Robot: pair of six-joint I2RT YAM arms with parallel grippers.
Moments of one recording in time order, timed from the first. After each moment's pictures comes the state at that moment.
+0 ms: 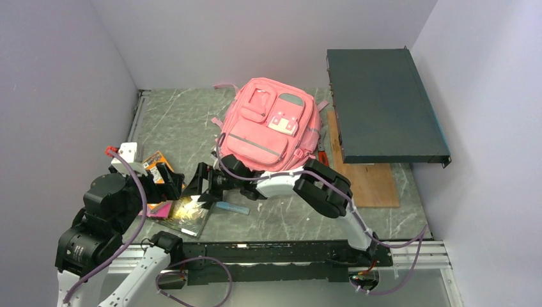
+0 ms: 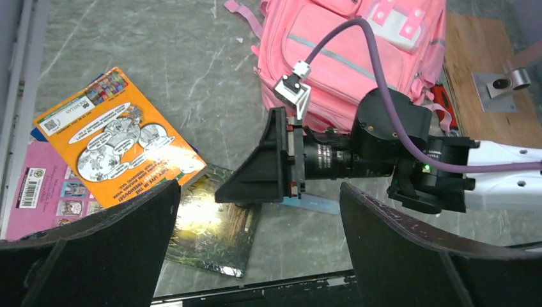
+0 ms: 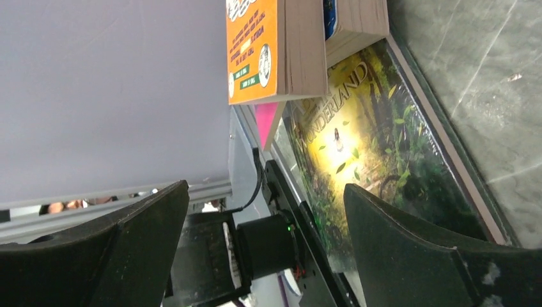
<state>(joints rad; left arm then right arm) -0.35 0.49 1.19 -1.07 -0.16 -0.32 1.08 2.16 1.33 0.49 -0.39 1.24</state>
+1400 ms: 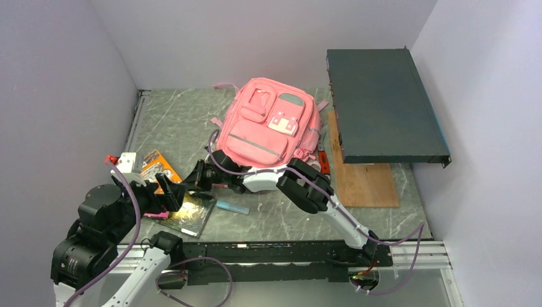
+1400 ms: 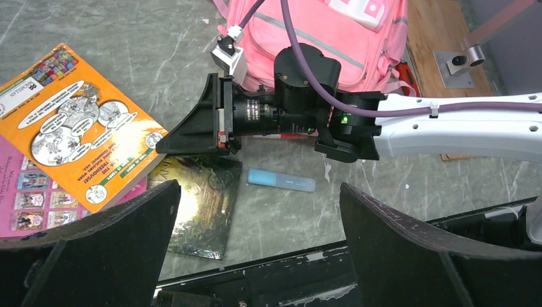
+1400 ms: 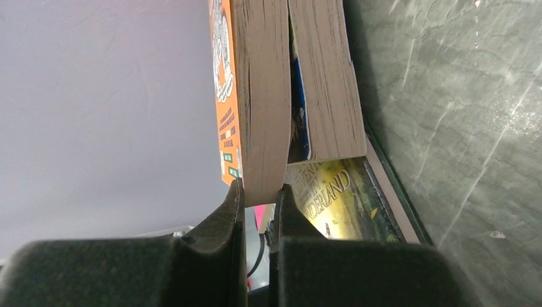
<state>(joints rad) -0.35 0.42 1.18 -1.13 -0.05 -0.36 1.07 2.40 1.62 0.46 -0.35 1.34</state>
